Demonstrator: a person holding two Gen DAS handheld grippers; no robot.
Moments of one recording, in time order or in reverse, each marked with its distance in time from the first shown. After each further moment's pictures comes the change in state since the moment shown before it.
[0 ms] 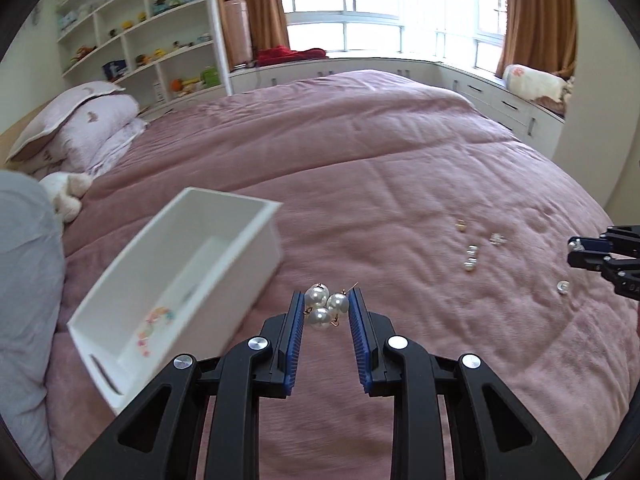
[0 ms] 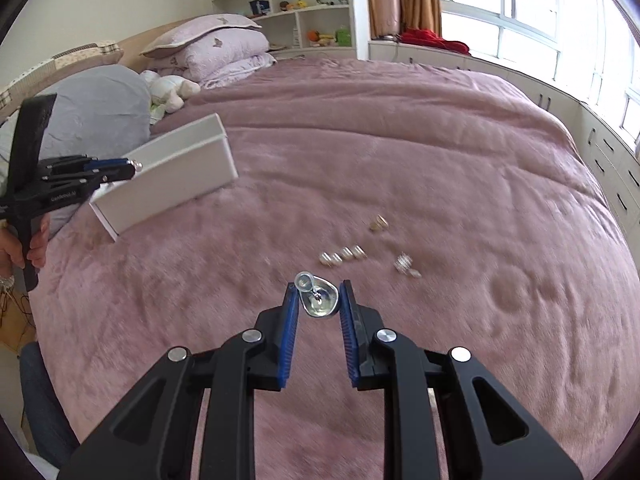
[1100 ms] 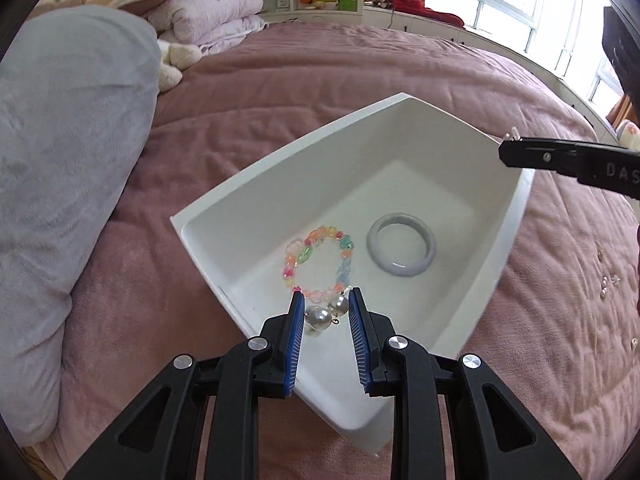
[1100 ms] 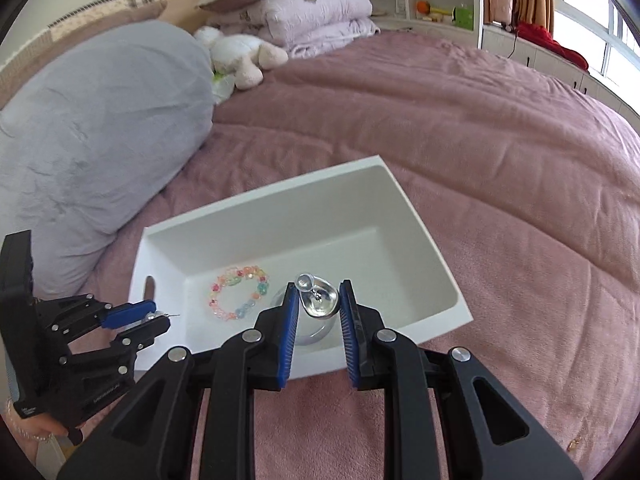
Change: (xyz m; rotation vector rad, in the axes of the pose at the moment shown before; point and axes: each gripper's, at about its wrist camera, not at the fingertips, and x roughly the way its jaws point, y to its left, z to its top) left arm 0.054 0.200 -0.052 -0.341 0.218 0.173; right arm 0.239 0.226 0.218 -0.126 0.179 0.189
